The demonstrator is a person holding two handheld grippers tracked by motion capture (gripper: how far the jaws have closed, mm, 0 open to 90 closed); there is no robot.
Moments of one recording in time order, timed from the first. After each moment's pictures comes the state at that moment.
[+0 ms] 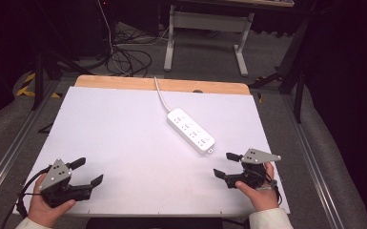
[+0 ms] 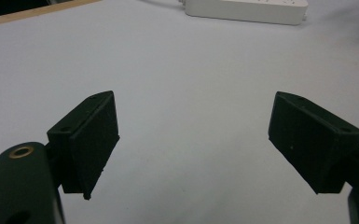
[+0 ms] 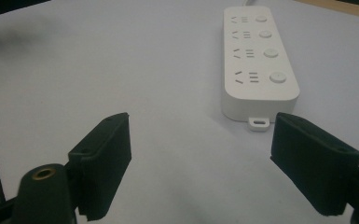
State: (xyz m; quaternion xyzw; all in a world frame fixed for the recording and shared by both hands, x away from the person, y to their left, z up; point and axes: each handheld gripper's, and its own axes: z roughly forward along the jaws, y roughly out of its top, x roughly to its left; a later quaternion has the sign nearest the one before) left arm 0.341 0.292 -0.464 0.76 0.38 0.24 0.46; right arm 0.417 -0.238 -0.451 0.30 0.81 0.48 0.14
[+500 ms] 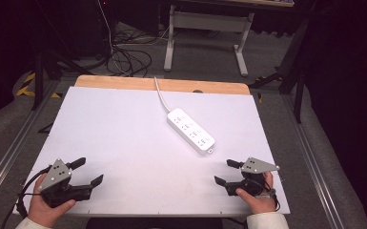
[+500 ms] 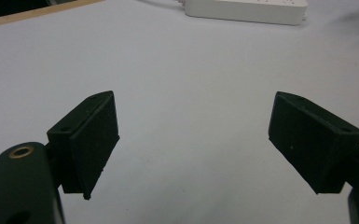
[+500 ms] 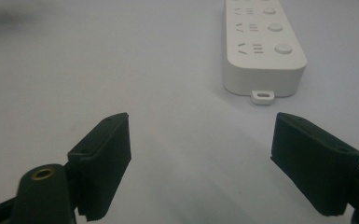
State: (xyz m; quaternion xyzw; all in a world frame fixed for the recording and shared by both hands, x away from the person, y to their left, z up) left arm 0.341 0.292 -0.464 0.76 0.38 0.24 0.46; right arm 0.408 -0.246 -0.481 0.29 0.81 0.48 0.15
